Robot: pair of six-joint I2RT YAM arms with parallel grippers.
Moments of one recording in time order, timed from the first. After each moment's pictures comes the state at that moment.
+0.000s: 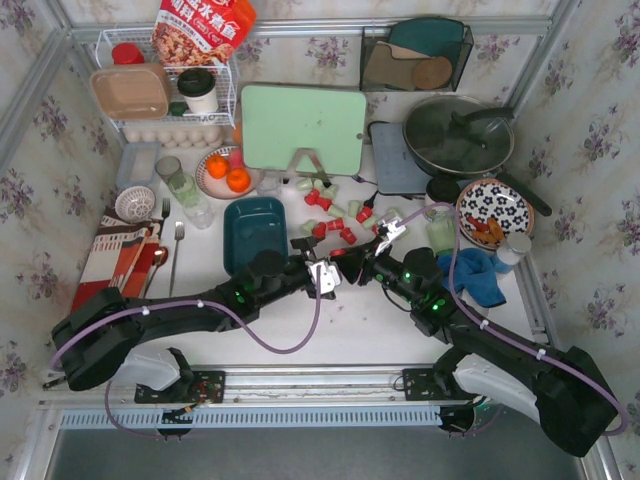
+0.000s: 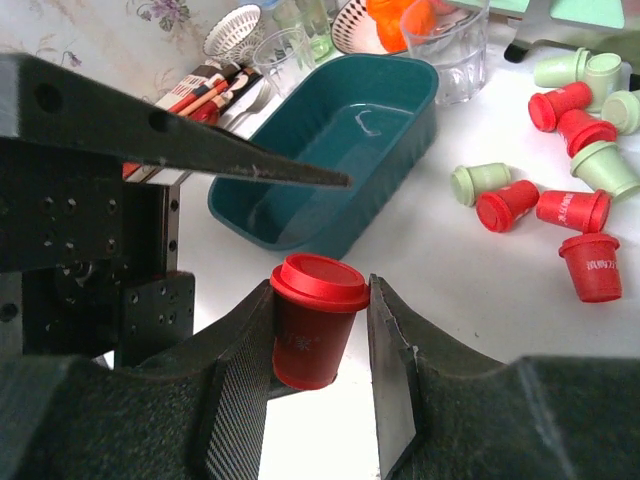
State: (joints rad) left arm -1.00 1.37 0.61 0.58 0.05 0.62; right arm 0.68 0.95 0.37 0.53 -0.16 0.37
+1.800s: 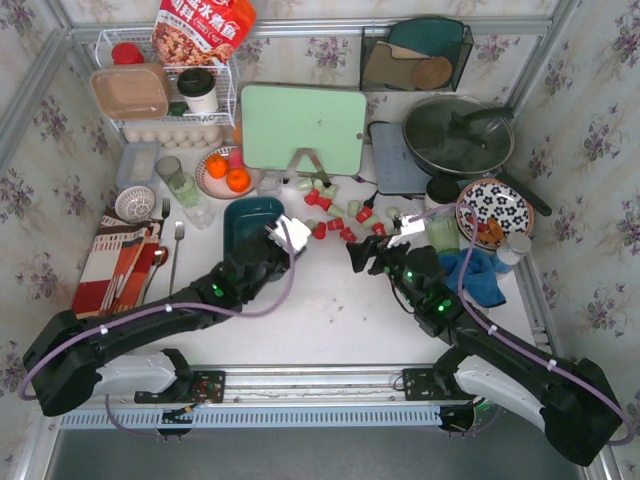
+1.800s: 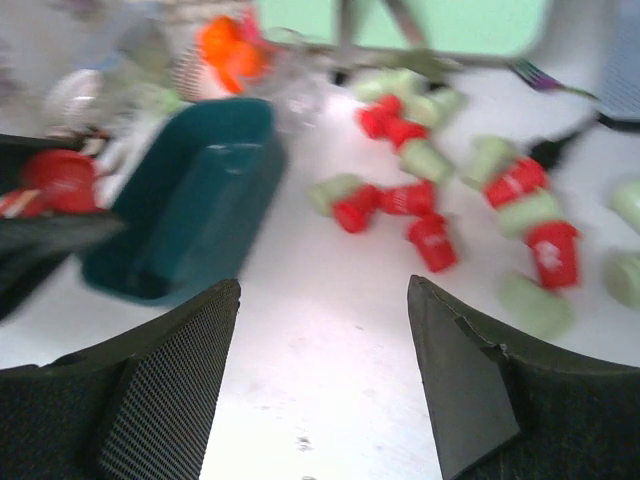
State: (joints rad) left arm -0.98 1.20 0.65 0.37 -0.34 0.39; right arm 0.68 0.85 0.39 0.41 0.12 0.35
